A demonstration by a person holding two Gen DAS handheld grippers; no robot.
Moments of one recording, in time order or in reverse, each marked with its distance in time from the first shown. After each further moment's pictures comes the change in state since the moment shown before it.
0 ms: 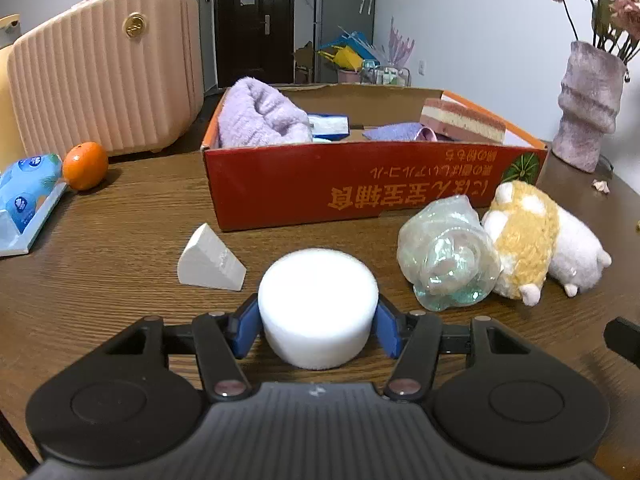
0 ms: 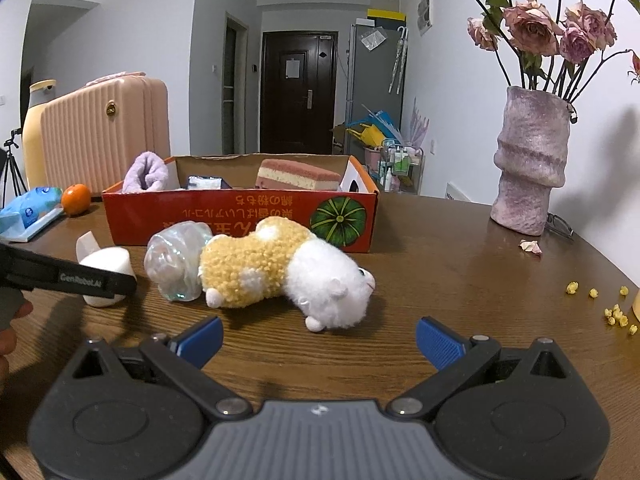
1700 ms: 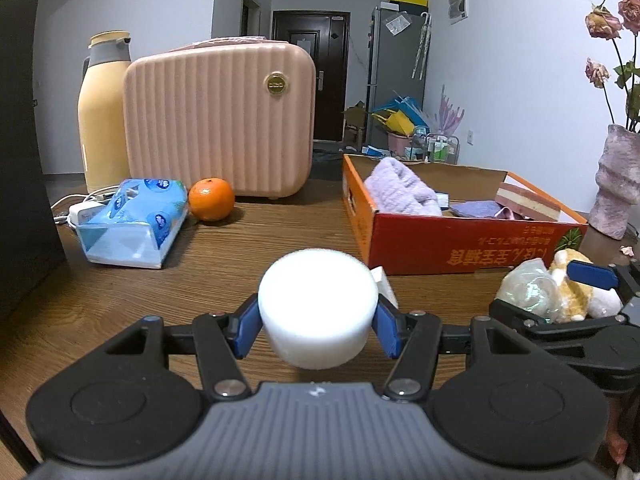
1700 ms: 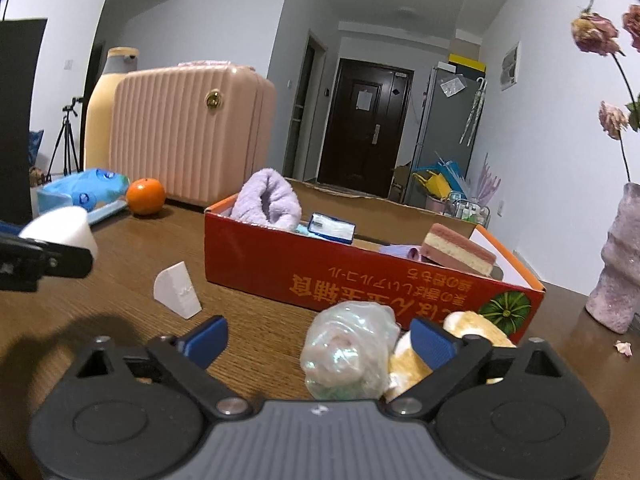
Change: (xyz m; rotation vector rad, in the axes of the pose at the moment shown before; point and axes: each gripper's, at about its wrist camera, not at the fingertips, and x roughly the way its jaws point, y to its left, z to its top) left arm -0.080 0.096 -0.018 -0.111 -0.194 0.103; right arm 0.057 0.132 0.035 -0.208 -0.092 0.108
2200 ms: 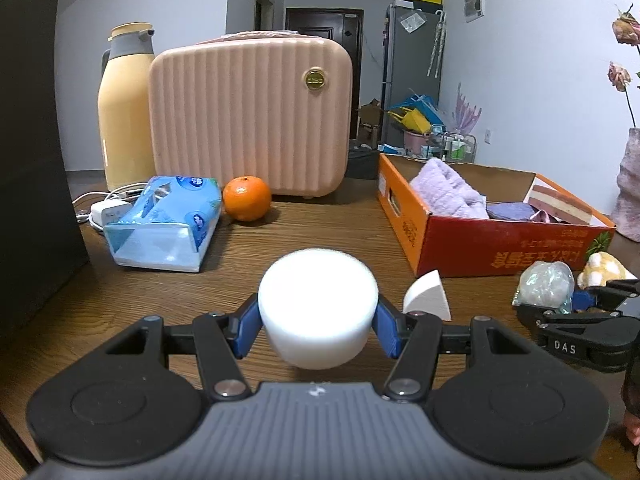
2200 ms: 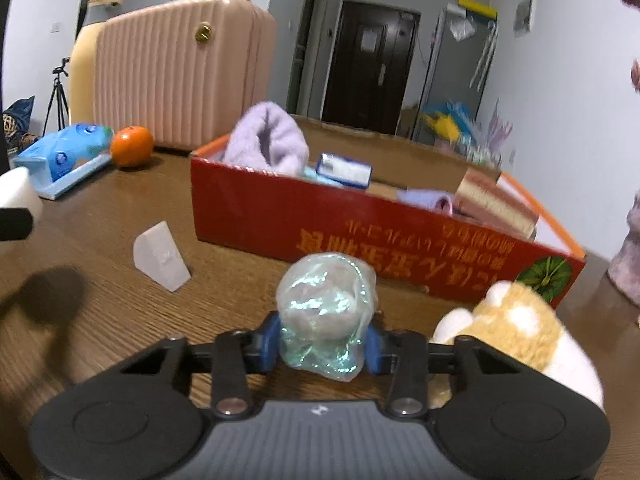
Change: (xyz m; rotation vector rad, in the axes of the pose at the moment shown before) left arm 0.010 0.038 0.004 -0.005 0.009 0.036; right arm 0.047 0.002 0.006 0.036 0.195 0.026
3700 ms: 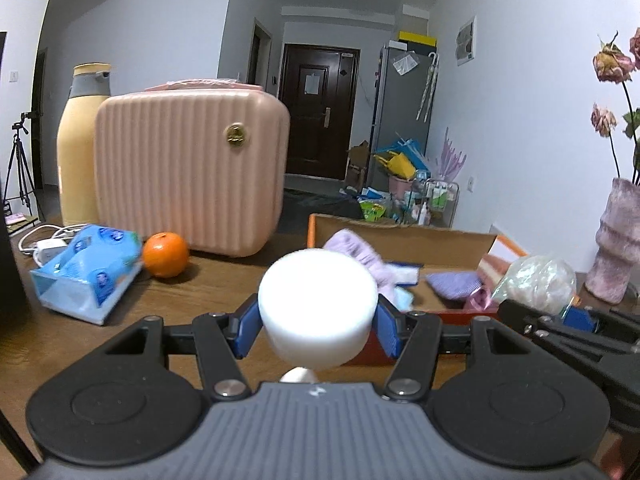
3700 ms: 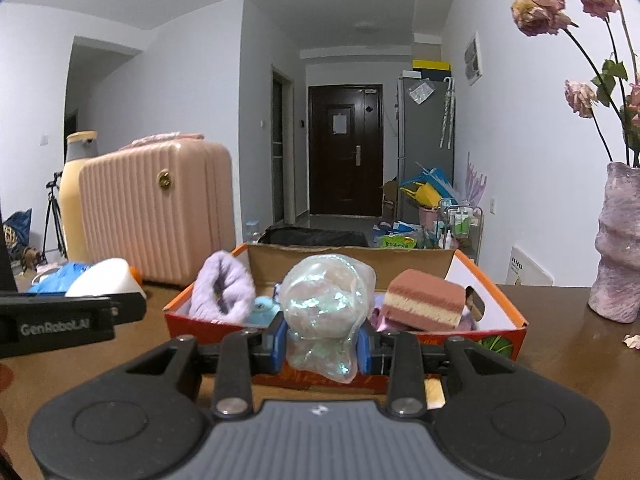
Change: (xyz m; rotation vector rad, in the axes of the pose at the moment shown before) left arm 0.015 -0.090 0.037 -0.055 -0.123 -0.029; right arm -0.053 -0.060 0.026 0.160 -0.305 0.019
